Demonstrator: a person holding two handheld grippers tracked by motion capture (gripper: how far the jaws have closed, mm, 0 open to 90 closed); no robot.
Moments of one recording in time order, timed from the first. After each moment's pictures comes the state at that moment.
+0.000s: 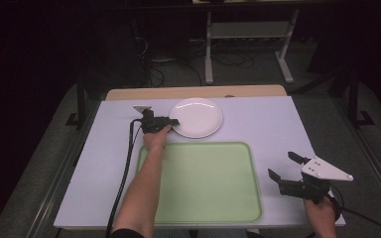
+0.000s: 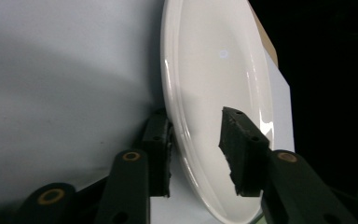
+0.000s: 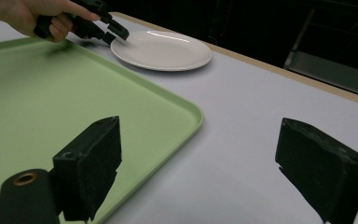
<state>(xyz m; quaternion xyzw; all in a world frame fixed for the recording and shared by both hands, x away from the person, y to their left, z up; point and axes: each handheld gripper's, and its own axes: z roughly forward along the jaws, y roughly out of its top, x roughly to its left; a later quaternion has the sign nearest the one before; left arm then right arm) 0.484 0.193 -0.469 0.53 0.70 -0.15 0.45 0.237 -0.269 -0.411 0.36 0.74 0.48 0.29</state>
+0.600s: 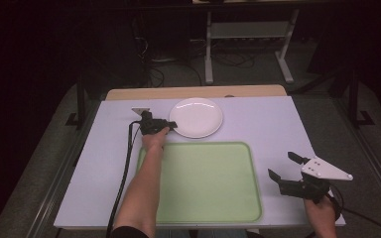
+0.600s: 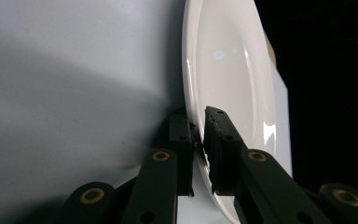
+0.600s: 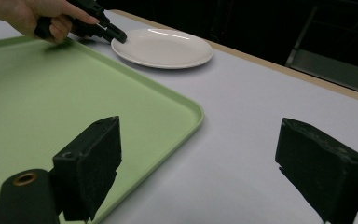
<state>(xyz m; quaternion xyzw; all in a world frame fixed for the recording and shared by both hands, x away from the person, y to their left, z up) 0.485 0.201 -0.479 0.51 0.70 -0.17 0.46 0.238 -0.270 -0.412 0.36 0.75 0.48 0.28</state>
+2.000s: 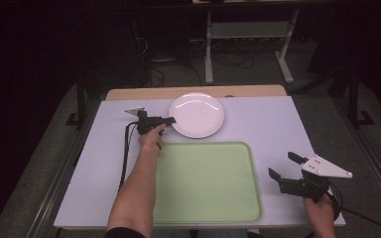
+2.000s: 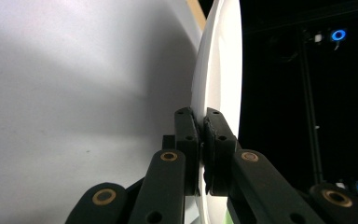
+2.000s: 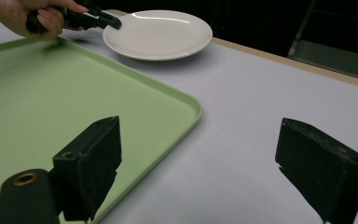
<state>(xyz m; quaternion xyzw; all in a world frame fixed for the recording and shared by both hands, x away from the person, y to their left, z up) 0.485 0.216 -0.477 0.46 0.68 -0.23 0.53 0.243 -0.273 -0.417 0.38 0.74 0.48 0.27</state>
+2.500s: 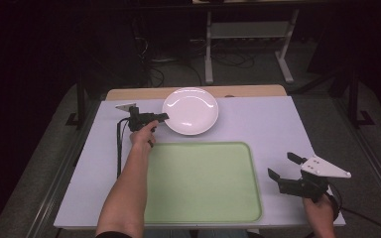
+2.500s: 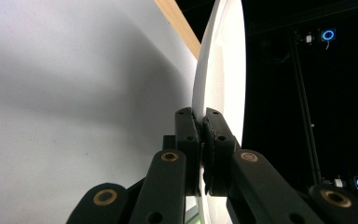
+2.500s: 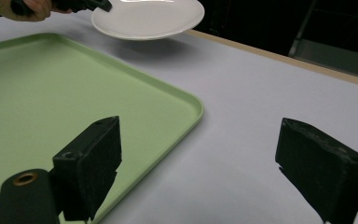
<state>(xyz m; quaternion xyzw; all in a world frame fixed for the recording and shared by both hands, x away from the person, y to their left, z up) 0.481 0.238 -0.453 0.47 0.67 -0.22 0.54 0.243 -0.271 -0.418 0.38 0.74 0.48 0.27</state>
